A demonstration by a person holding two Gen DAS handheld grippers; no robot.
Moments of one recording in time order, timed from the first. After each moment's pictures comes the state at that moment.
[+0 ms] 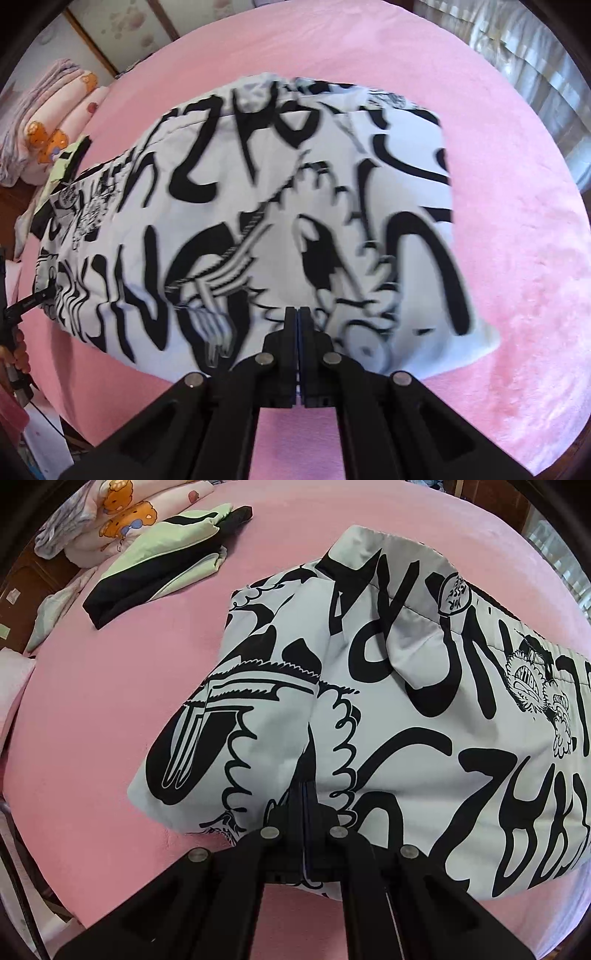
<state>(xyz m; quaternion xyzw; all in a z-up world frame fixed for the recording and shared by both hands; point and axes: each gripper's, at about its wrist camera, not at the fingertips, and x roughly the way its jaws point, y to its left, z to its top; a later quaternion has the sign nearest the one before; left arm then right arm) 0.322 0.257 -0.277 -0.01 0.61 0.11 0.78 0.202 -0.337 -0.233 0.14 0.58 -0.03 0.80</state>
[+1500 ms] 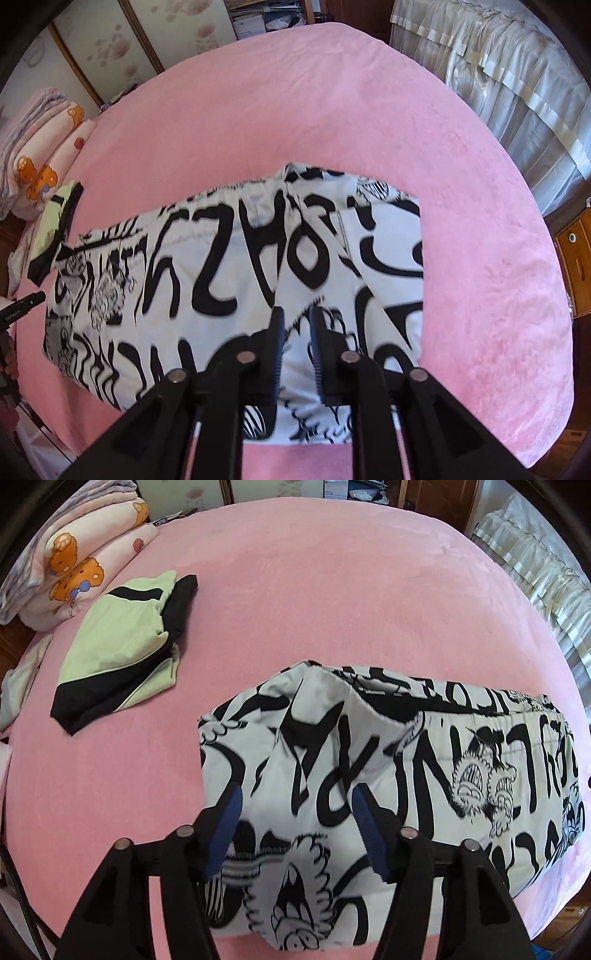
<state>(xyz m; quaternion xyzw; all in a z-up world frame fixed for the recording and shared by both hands) 0.412 0.251 -0.206 0.02 0.58 0.00 0.81 0.271 -0.326 -0.161 0.12 0.54 -0.07 0.83</state>
